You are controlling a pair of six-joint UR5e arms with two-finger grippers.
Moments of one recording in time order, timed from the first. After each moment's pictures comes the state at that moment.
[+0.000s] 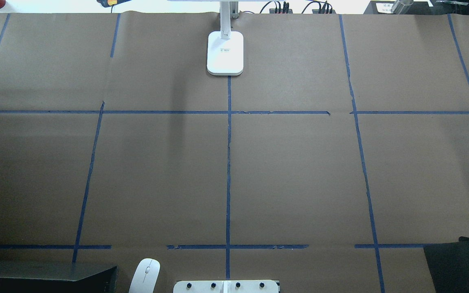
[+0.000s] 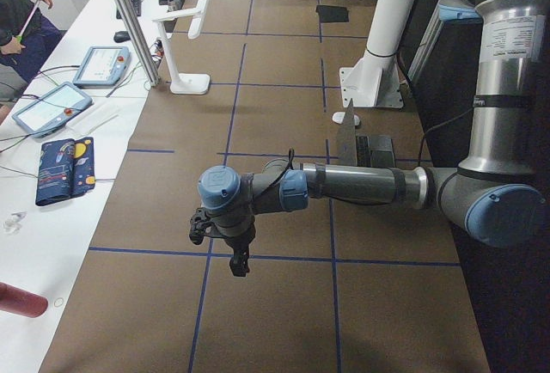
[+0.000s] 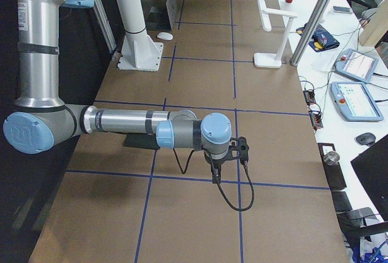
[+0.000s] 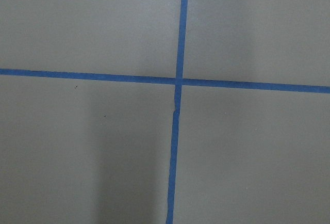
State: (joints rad) left arm -1.58 -1.56 -1.63 -1.39 -2.30 0.16; right arm 1.62 -1.65 1.67 -1.53 2.40 -0.04
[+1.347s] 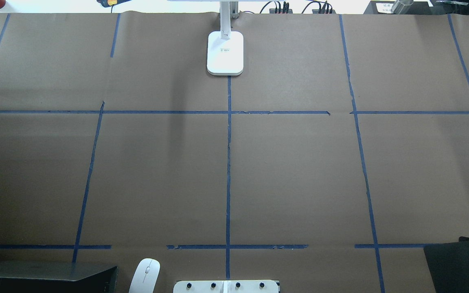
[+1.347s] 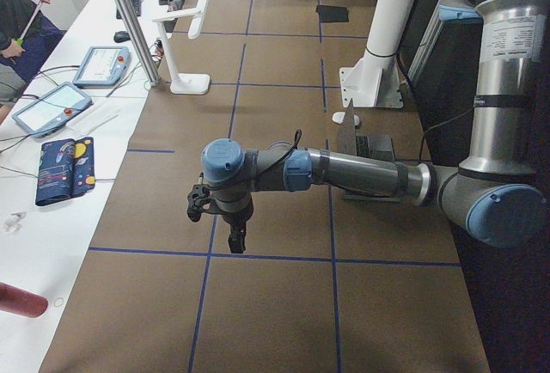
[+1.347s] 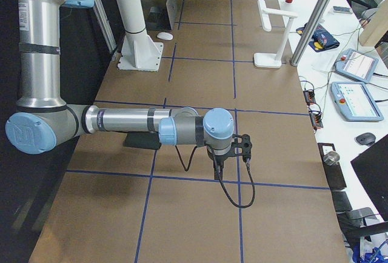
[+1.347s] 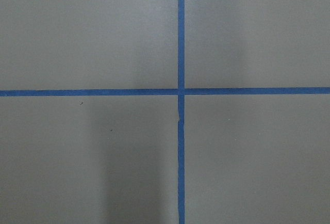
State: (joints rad) left arm -1.58 -1.55 -1.79 -1.37 -2.35 -0.03; right arm 1.62 -1.63 1.68 -1.53 2.41 0.05
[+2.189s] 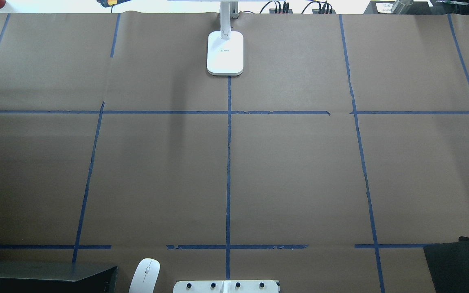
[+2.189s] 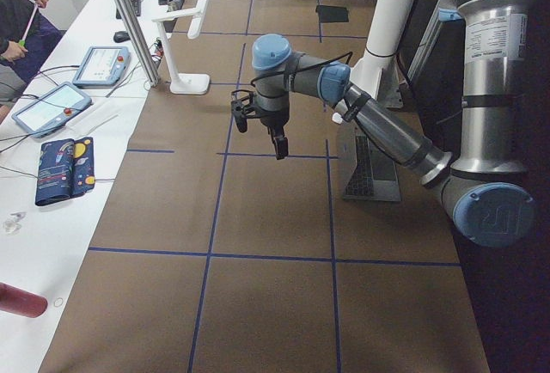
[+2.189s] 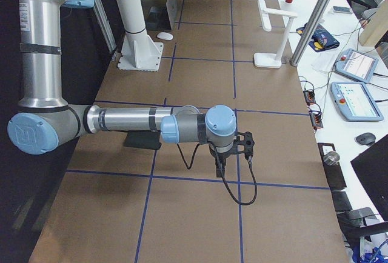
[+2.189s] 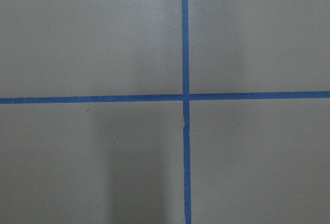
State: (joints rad) left arm -1.27 -1.50 -2.33 -1.17 -2.36 -0.78; right arm 1.61 -1.62 1.68 -1.52 2.41 0.07
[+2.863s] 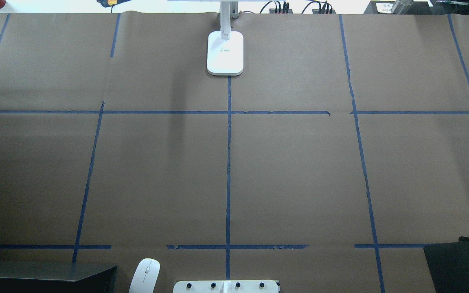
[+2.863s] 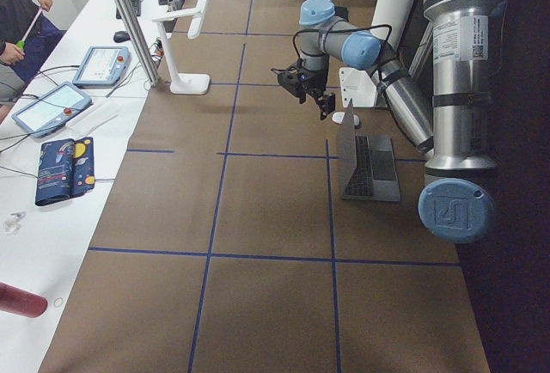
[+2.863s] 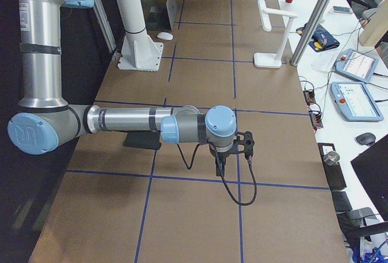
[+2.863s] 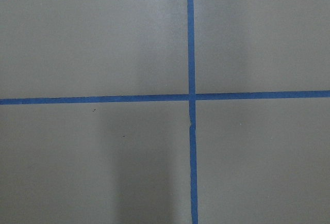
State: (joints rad) left arm -0.87 -1.47 -2.60 -1.16 -2.15 -1.64; right arm 1.62 -1.62 1.68 -1.52 2.43 0.08
